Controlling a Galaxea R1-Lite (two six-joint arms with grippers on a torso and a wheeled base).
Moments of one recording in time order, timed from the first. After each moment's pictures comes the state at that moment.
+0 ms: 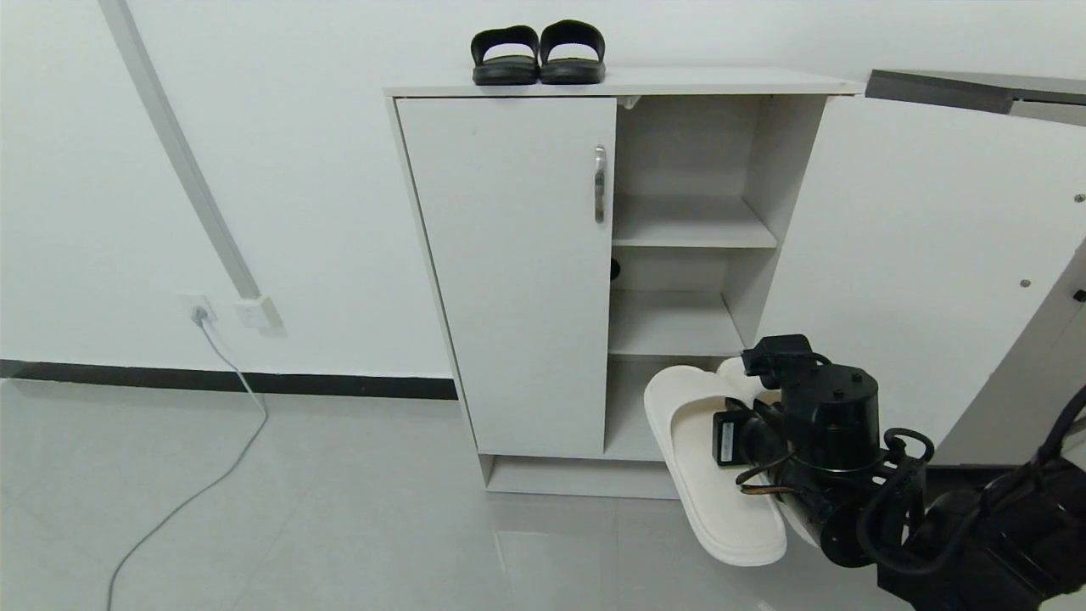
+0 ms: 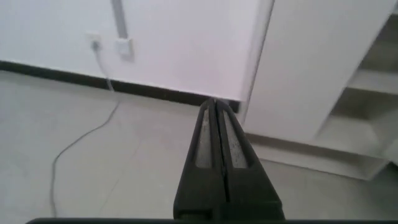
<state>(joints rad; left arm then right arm) -0.04 0.14 -0.11 0.00 0.23 -0.01 0.69 1.90 -0.64 -0.98 -0.60 0.16</state>
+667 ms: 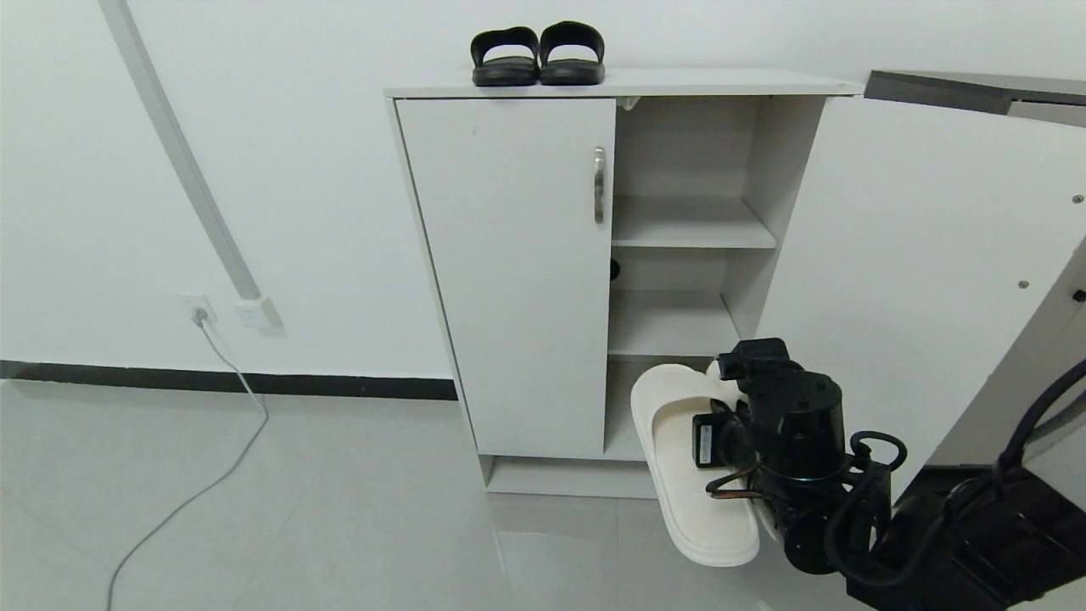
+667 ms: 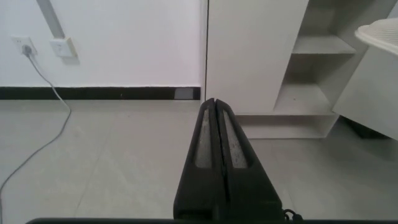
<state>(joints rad) 0.00 0.00 0.00 0.00 -0.01 0.00 0.75 1.95 -0.70 -0.98 -0.71 0.16</state>
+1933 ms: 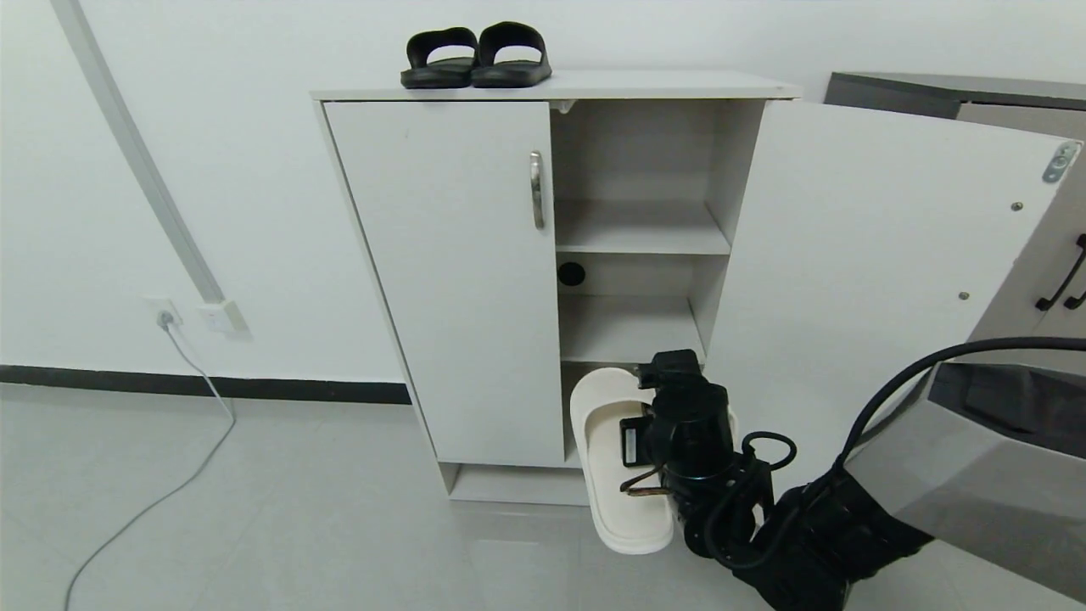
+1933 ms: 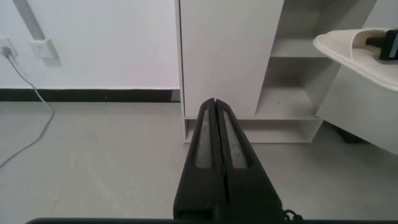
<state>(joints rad) 0.00 0.00 0.00 0.00 -0.01 0.00 0.79 2.17 -0.93 -1.00 -0.69 0.17</state>
